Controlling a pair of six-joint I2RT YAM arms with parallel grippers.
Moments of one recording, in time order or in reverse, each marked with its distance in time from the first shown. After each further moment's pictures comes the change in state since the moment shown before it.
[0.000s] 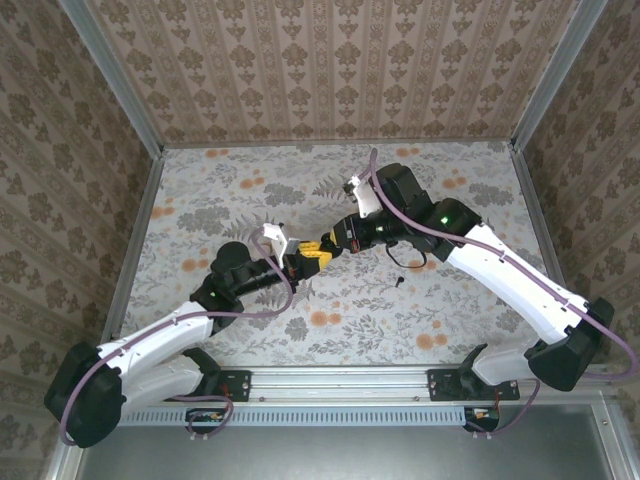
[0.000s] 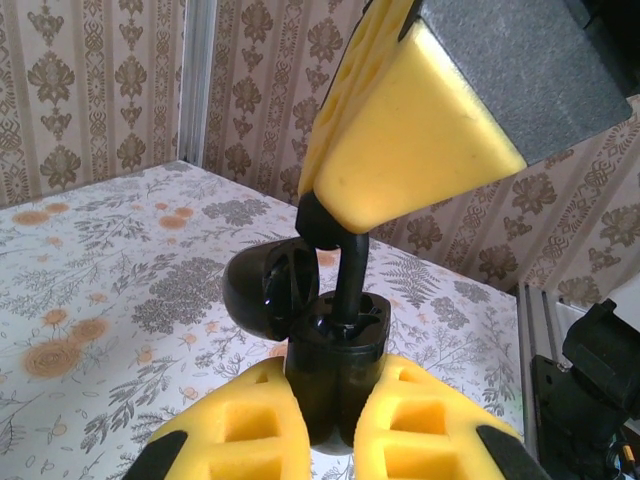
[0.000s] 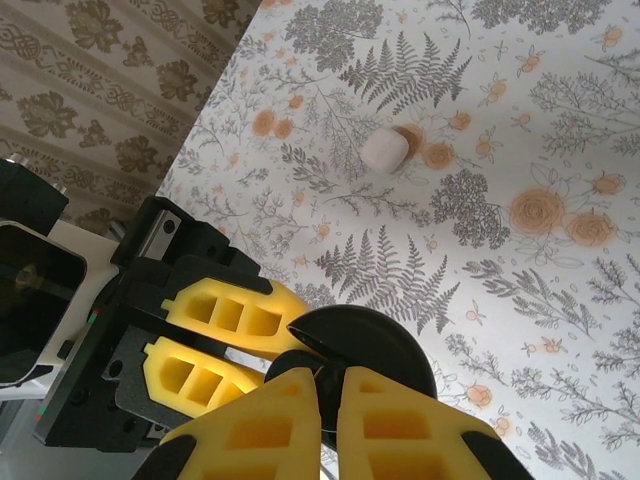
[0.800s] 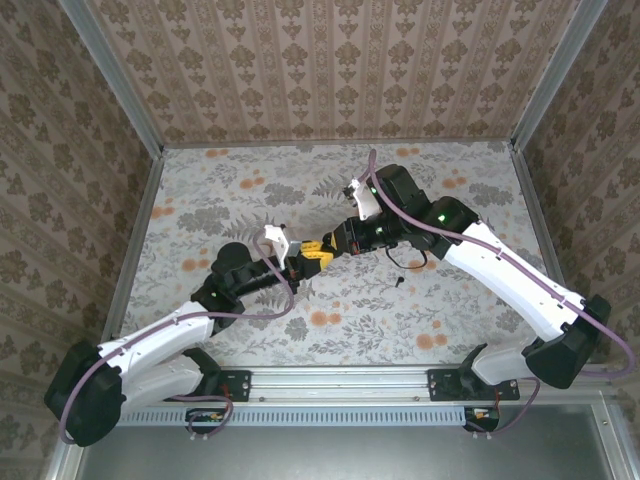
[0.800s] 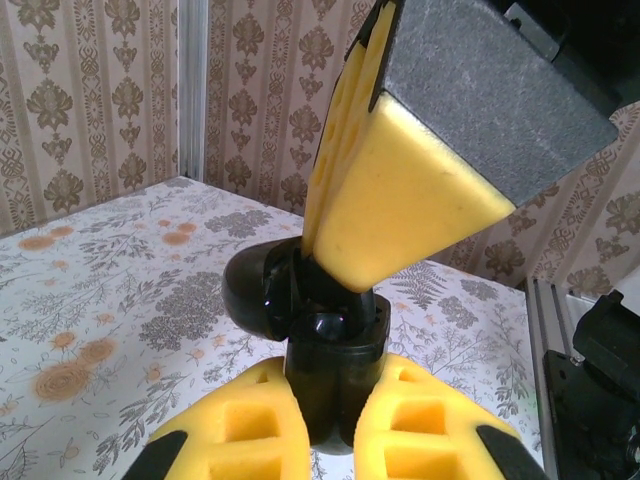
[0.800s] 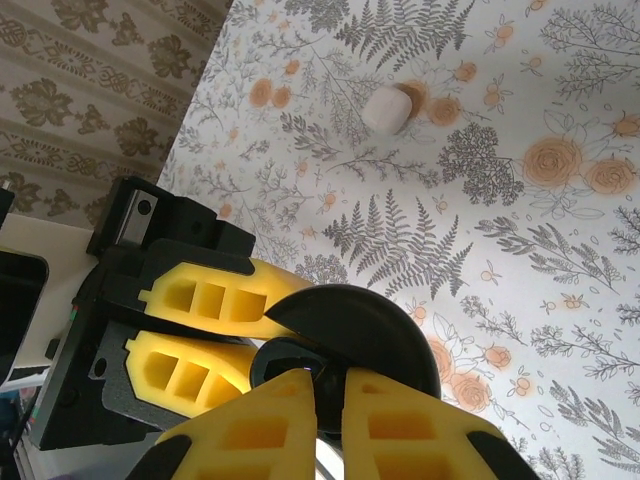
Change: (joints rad) left arm -0.014 0.005 0.000 0.019 -0.006 0.052; right arm -0.004 0.020 0.010 -0.053 -0.044 0.054
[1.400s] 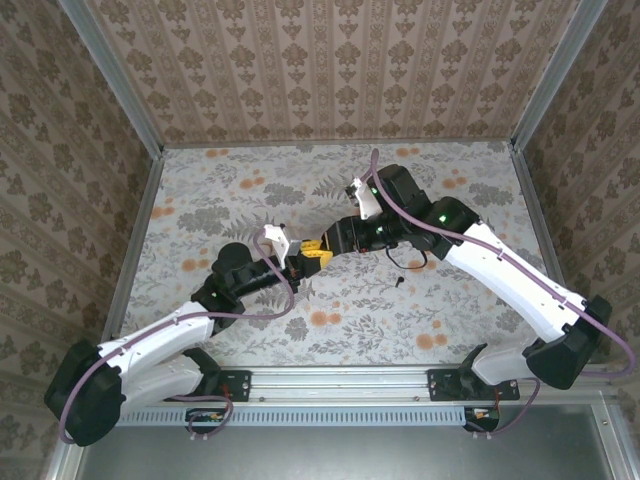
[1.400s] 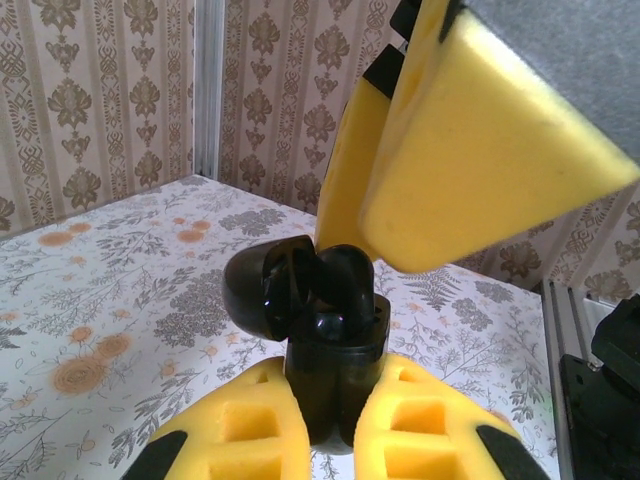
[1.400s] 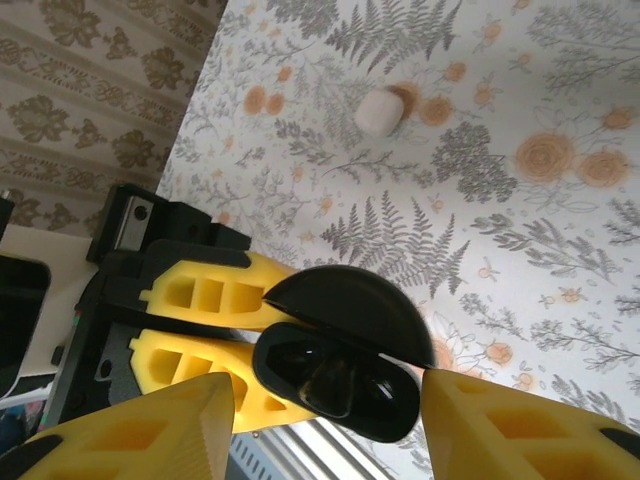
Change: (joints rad) left arm -0.006 0.000 0.000 -0.007 -0.037 0.007; right arm 0.001 -0.010 0.000 -0.003 0.036 0.042
